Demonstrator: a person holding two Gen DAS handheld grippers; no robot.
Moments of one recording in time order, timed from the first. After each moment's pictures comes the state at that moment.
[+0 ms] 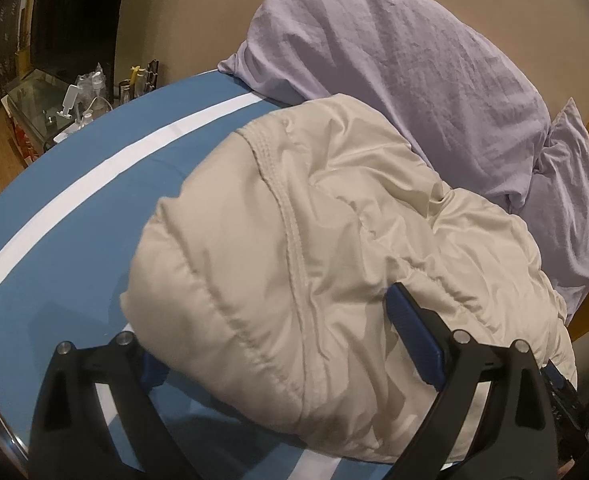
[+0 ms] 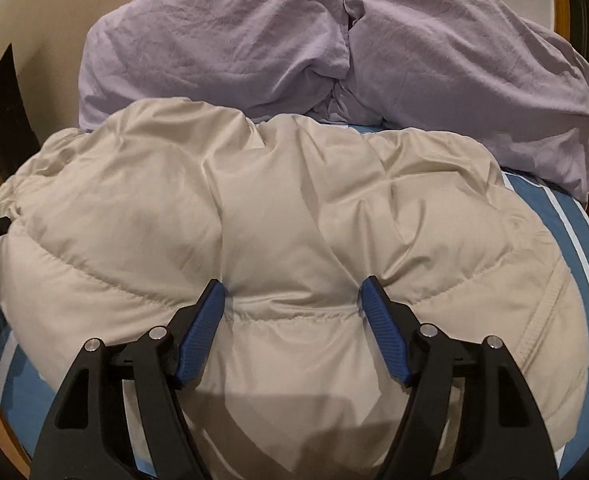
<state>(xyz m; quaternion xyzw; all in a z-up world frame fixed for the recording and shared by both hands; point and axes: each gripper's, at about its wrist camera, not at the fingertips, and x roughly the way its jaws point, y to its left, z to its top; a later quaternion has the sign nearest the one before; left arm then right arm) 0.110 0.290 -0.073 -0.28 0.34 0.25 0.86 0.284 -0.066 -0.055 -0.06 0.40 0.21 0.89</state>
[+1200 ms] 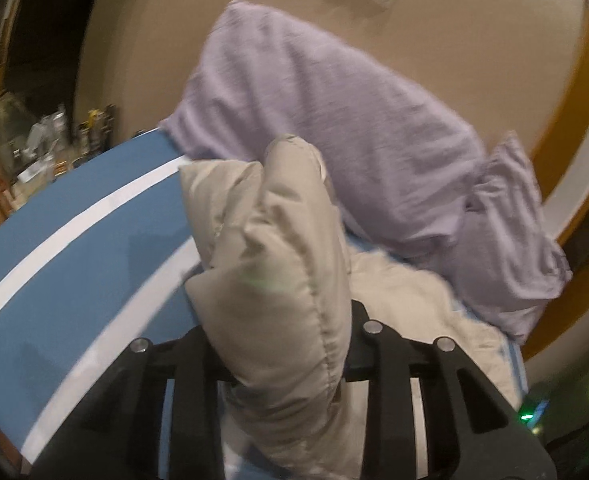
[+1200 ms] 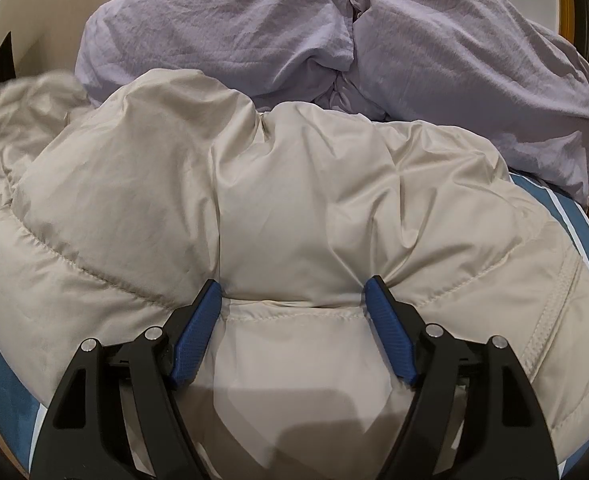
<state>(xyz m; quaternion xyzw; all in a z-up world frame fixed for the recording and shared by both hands) 0.130 0.246 0.012 -0.28 0.26 0.18 0.91 0.287 -0.056 -0.076 -0.07 0.40 0.20 0.89</state>
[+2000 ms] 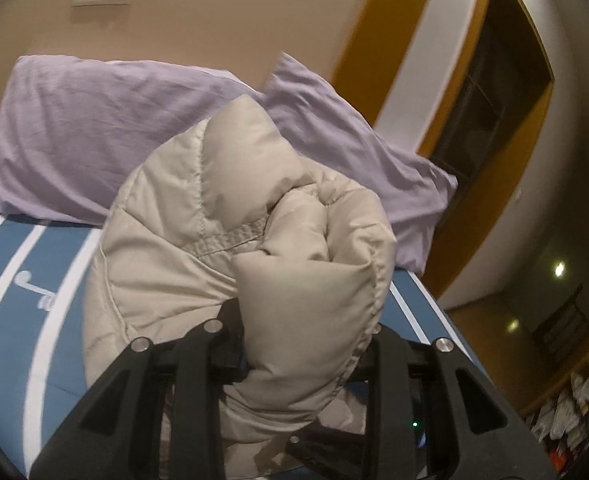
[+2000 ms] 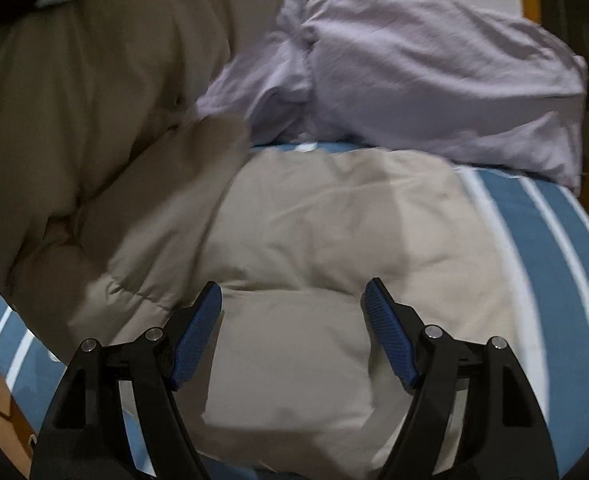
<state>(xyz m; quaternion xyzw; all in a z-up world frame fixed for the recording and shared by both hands) 0.221 0.006 0.063 -0.16 0.26 -0.04 0.95 0.270 -0.137 -0.052 -0.02 0.37 0.21 0.91</state>
